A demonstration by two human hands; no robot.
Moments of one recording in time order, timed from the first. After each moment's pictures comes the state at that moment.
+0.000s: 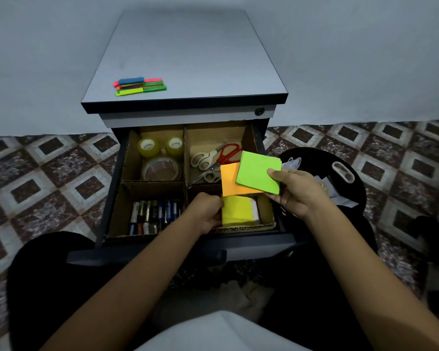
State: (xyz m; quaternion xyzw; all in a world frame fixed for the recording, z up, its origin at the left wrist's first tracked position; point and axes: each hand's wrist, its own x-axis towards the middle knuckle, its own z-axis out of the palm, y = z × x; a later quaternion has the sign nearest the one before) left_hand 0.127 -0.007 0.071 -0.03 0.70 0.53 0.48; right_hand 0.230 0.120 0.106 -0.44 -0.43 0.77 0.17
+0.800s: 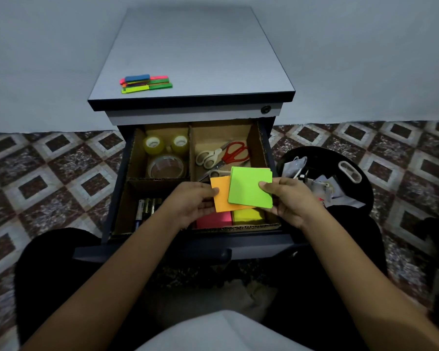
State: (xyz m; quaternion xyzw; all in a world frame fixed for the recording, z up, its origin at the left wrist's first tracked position) left_hand 0.104 -0.039 0.097 0.02 0.66 0.57 0.49; right_hand 0.232 0.100 0.097 -0.42 -0.48 0.77 0.10
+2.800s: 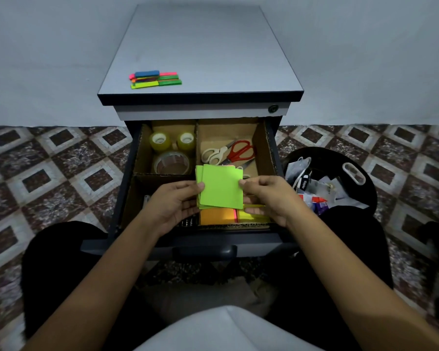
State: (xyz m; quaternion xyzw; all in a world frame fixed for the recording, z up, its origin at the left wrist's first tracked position) left_hand 0.093 -0.082 0.097 0.05 0.61 0.65 0.45; right_hand 0.212 0.071 0.105 -0.38 -0.58 0.72 0.03
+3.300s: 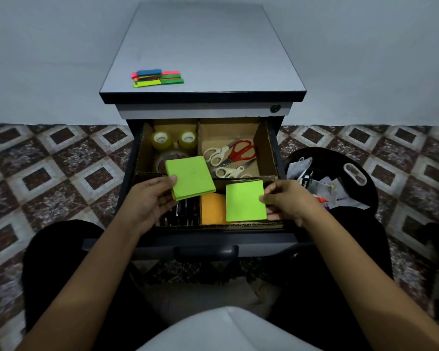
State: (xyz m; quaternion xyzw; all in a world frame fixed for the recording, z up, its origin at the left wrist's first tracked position) left_hand 0.072 -0.105 0.097 -0.01 0.61 0.70 0.37; right_hand 0.227 0.092 0.099 -0.43 -0.66 0.61 -0.02
